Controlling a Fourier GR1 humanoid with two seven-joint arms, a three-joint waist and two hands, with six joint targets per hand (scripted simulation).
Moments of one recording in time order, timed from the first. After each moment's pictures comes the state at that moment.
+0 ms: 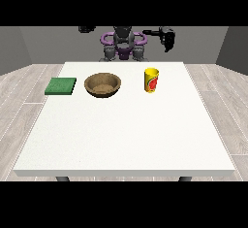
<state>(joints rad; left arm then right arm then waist) -0.37 0.17 0.19 -1.55 0.14 -0.05 -0.11 -0.47 -0.09 0.25 -1.84 -0.02 -0.27 0.28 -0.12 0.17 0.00</state>
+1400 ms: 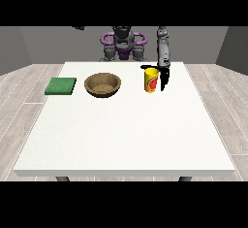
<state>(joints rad) -0.47 0.20 0.31 -0.70 0.08 -0.09 -0.77 -0.33 -0.22 -0.02 -2.06 -0.23 -0.03 0.31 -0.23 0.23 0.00</state>
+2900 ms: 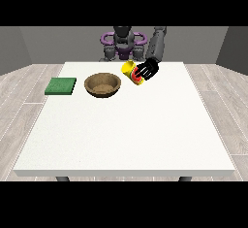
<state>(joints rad) -0.69 0.20 0.05 -0.55 -0.40 0.56 -0.57 -0.28 -0.31 -0.23 -1.96 -0.42 0.11 0.33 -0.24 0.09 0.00</state>
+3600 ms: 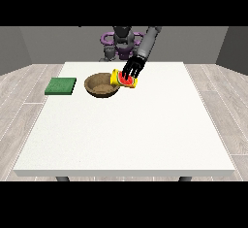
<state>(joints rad) -0.94 0.19 -0.16 -0.39 -0.82 0.84 -0.12 -0.33 -0.29 -0.20 -1.87 -0.37 0.12 0.26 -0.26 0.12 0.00</state>
